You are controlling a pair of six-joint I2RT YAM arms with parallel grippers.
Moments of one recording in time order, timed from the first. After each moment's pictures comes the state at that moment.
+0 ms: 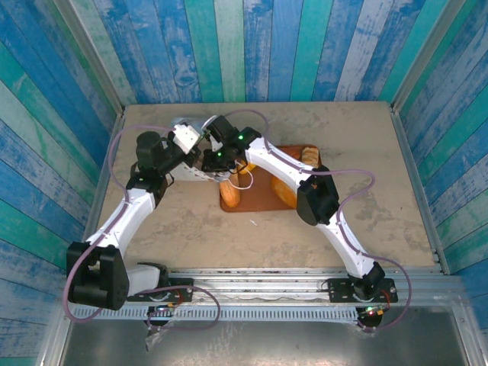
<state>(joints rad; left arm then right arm) -0.15 1.22 0.79 0.28 0.51 0.43 0.82 2.45 2.33 -0.86 -0.32 0.61</state>
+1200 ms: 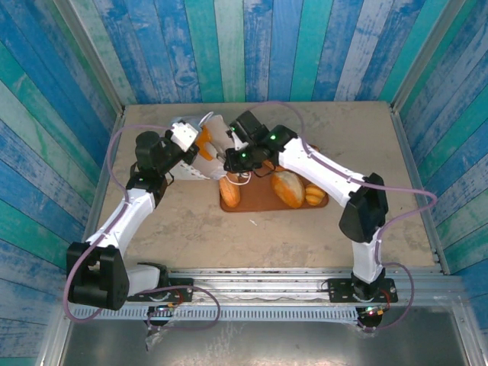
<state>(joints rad) -0.15 1.22 0.79 0.31 0.44 0.43 0.82 1.94 1.86 -0.87 -0.18 0.54</state>
